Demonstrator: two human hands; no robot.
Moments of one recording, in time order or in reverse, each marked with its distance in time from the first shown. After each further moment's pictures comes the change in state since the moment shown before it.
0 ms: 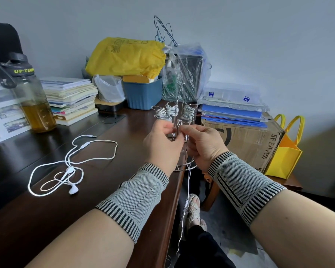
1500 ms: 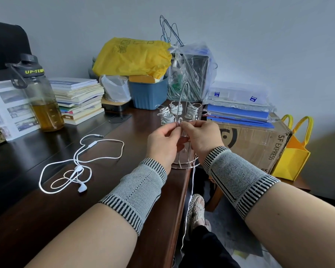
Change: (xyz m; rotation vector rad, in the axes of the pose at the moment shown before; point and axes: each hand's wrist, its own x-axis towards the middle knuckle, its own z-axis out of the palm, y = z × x) left_hand 0.012 -0.013 -0.004 -0.560 -0.213 -0.329; right_hand 0.019 0.003 0.017 -0.468 0.212 -0.178
